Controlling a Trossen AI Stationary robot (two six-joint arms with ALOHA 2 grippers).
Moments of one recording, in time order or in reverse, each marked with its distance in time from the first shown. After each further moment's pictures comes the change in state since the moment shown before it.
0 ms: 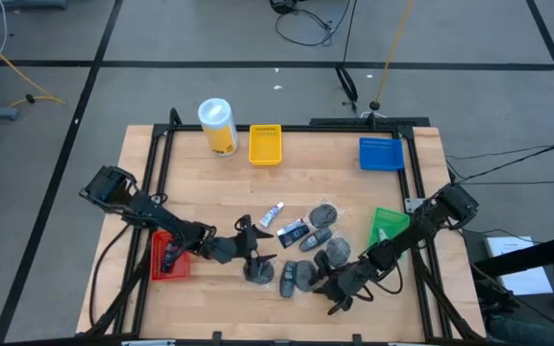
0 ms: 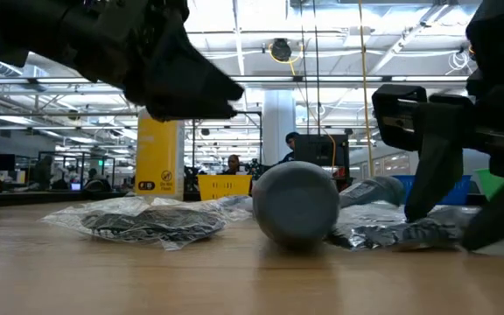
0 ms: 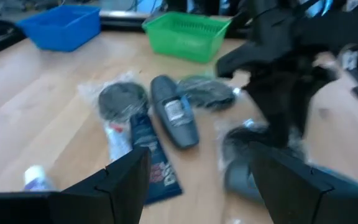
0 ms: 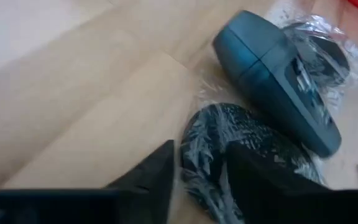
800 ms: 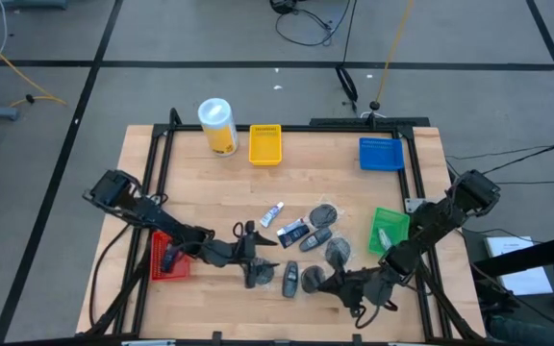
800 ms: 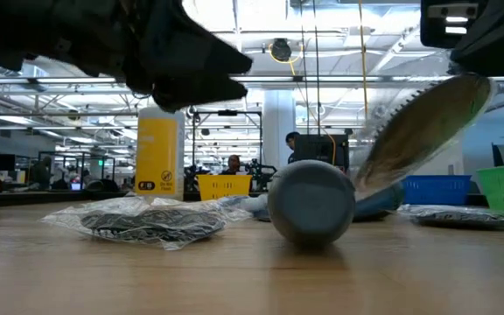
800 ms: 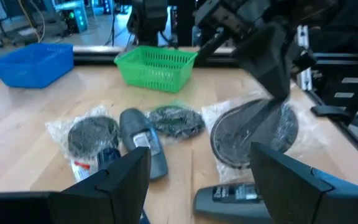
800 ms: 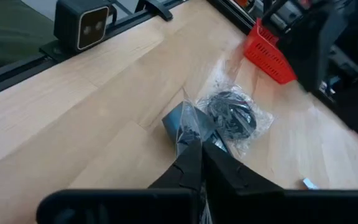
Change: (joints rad) left arm -0.029 0.057 0.002 0.182 0.030 0.093; right arm 0.147 -0.212 -0.001 -0.056 0.282 -0.052
